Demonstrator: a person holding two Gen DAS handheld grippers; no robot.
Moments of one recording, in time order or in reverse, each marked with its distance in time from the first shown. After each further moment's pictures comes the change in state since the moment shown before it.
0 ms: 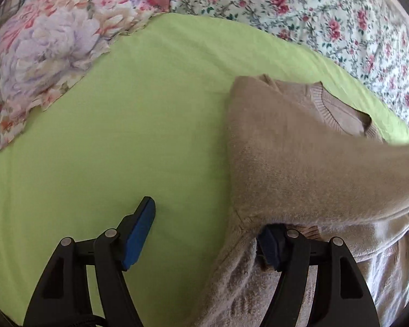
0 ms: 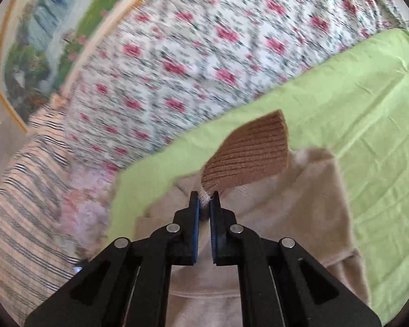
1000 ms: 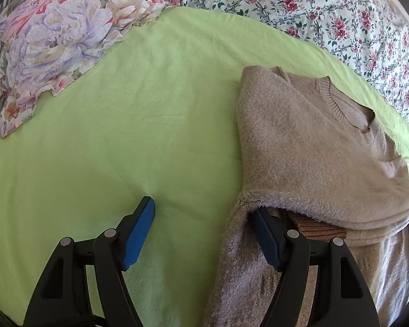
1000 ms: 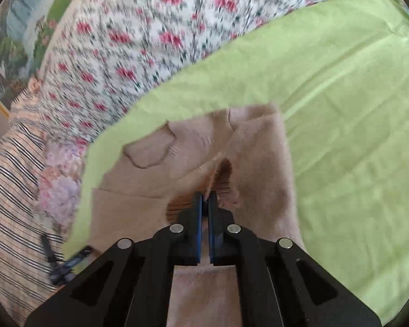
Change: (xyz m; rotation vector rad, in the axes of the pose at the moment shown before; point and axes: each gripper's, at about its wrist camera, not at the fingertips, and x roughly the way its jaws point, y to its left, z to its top) left arm 0.002 0.019 -0.013 0.002 0.020 -0.001; right arm -0.011 -0.094 -0.011 0.053 0.093 0.066
